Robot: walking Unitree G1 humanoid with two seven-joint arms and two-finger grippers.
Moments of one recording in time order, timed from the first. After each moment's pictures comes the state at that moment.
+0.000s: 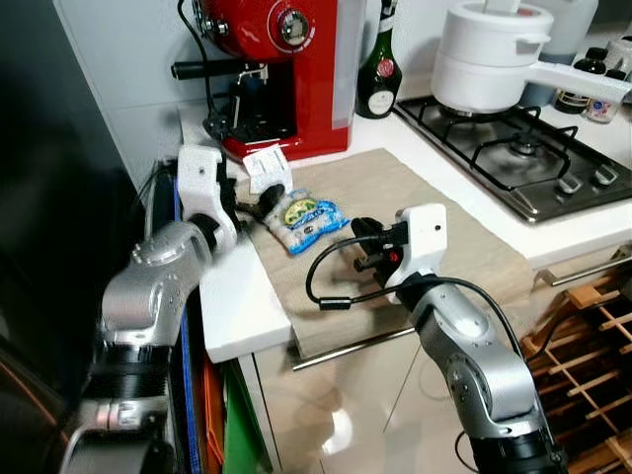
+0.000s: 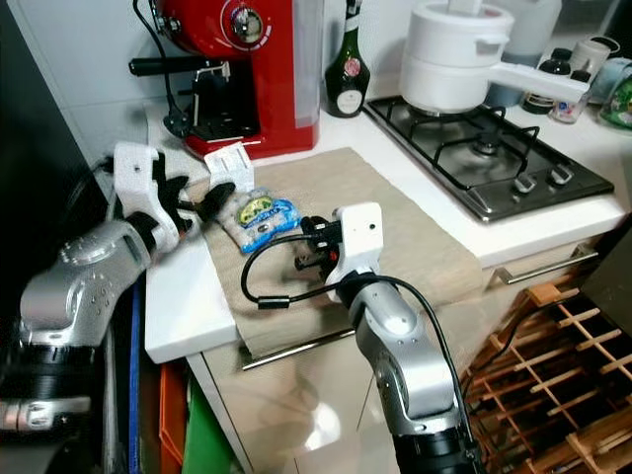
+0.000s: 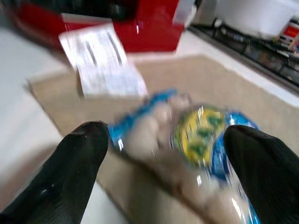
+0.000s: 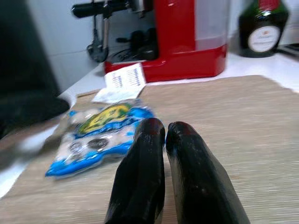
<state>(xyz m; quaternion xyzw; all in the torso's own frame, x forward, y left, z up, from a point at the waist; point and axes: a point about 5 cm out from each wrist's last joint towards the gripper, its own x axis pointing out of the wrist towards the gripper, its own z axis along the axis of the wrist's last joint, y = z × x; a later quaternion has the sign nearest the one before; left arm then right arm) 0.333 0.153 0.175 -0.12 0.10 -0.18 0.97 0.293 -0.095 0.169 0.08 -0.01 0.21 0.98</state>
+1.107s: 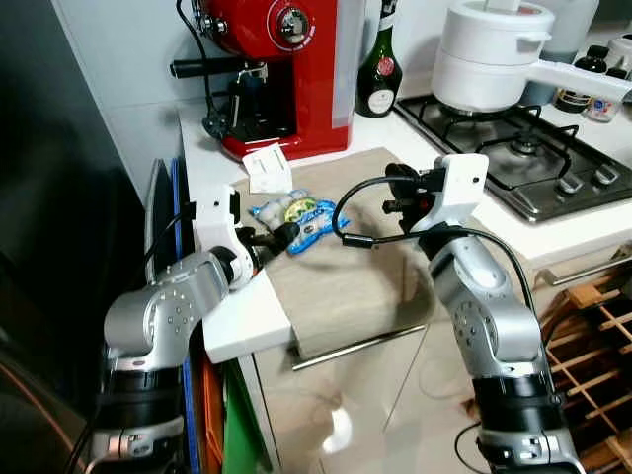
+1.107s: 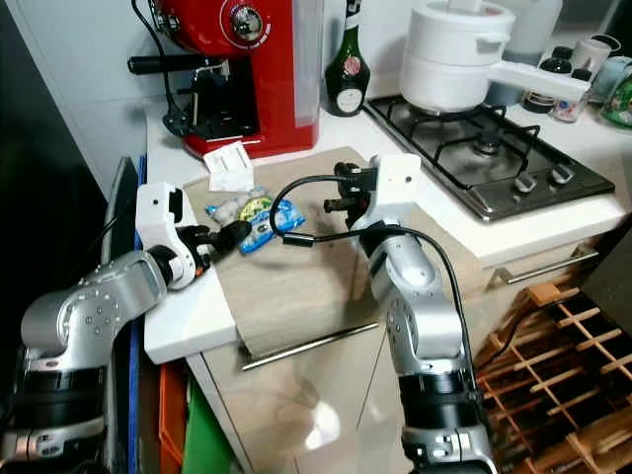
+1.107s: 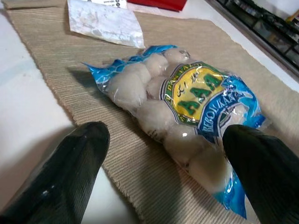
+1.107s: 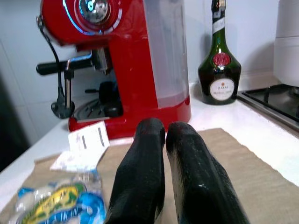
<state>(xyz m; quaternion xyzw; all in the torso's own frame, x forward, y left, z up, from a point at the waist) 0.324 0.138 0.170 -0.18 0.18 -0.16 0.95 0.338 -0.115 0.205 0.10 -0.08 0.15 0.98</state>
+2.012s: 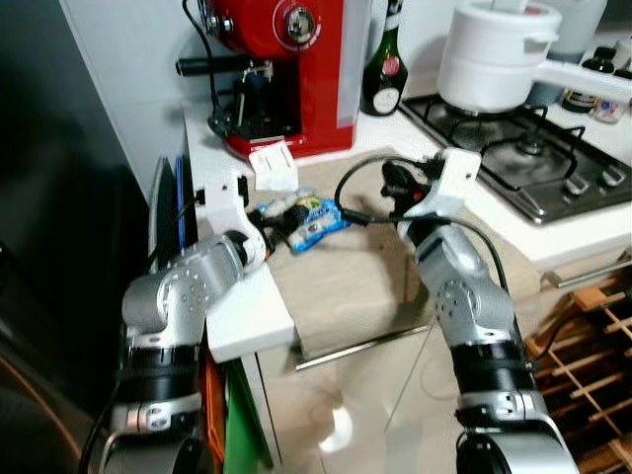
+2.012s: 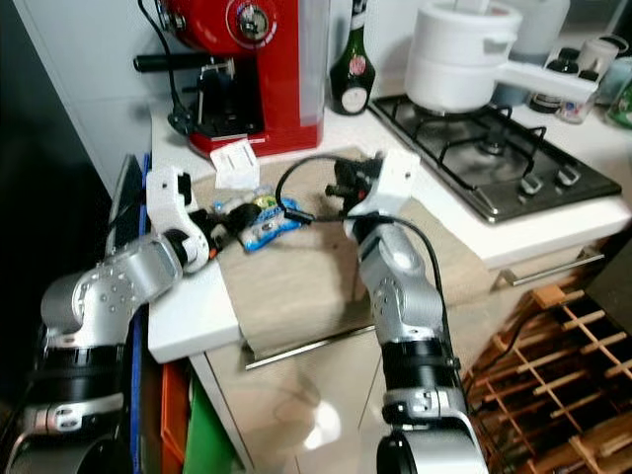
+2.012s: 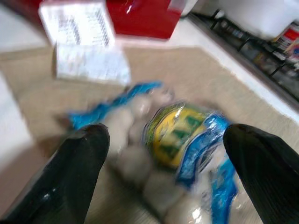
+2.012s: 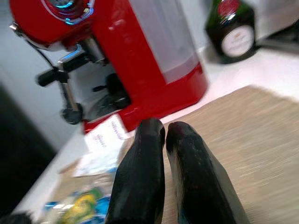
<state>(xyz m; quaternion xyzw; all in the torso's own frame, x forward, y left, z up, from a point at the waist) 0.336 0.126 0.195 -0.17 0.13 -0.17 0.96 0.360 -0.103 0.187 0.24 -0.01 0.17 0.96</state>
